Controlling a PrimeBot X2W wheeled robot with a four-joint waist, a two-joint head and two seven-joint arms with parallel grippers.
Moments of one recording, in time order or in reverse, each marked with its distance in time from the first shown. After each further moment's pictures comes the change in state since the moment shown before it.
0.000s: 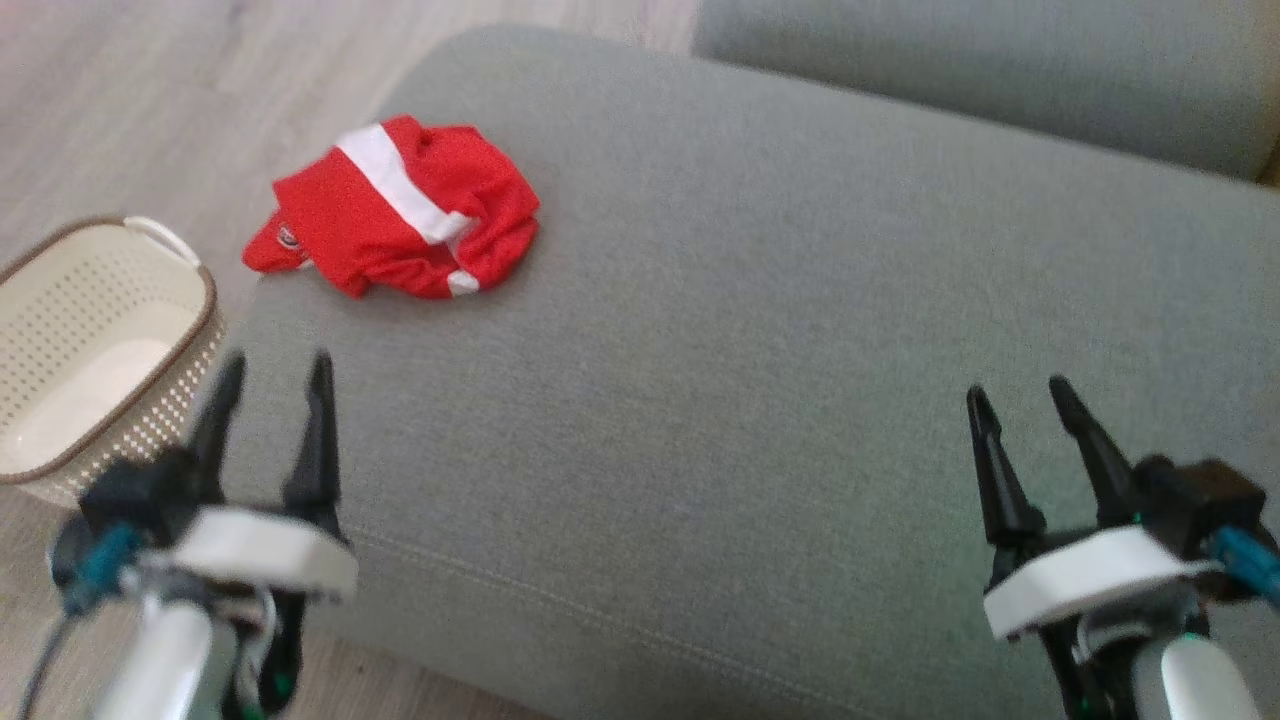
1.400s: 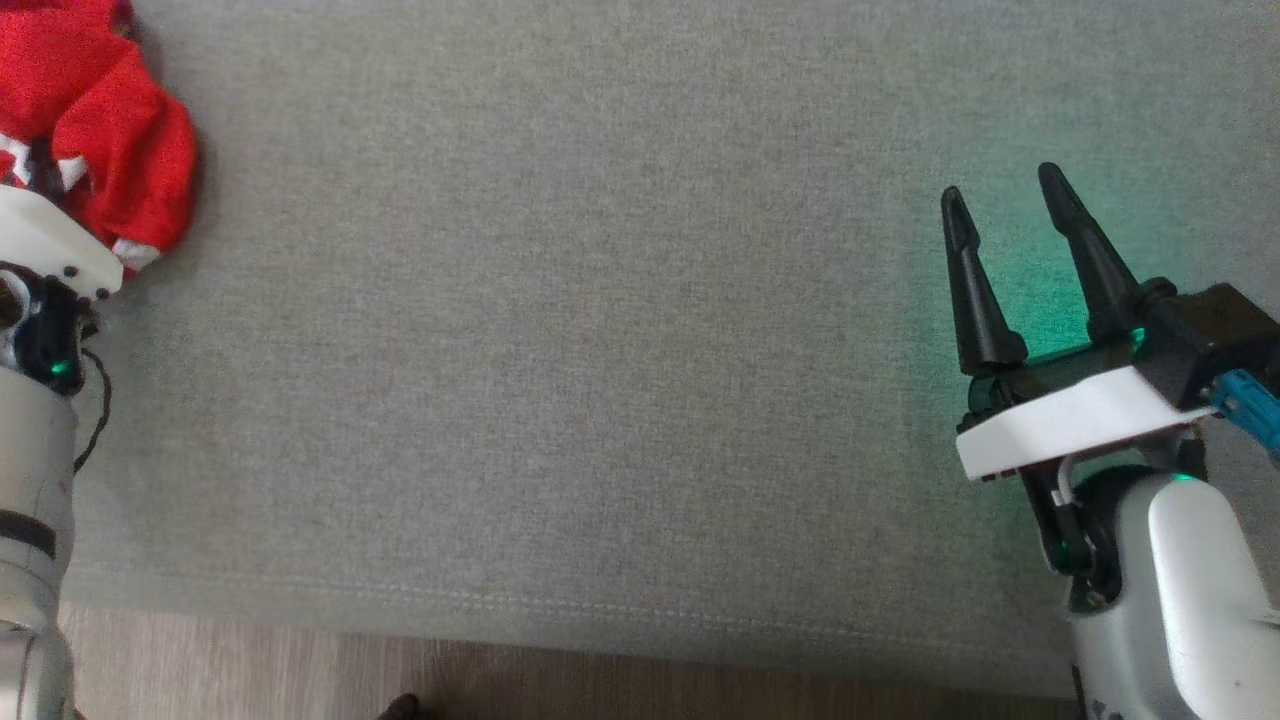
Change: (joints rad) left arm -0.923 0.040 0.094 1.175 -0.211 -0.275 0.117; right arm -0.300 -0.006 0.067 -0.041 -0.077 0.000 0.020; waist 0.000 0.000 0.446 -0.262
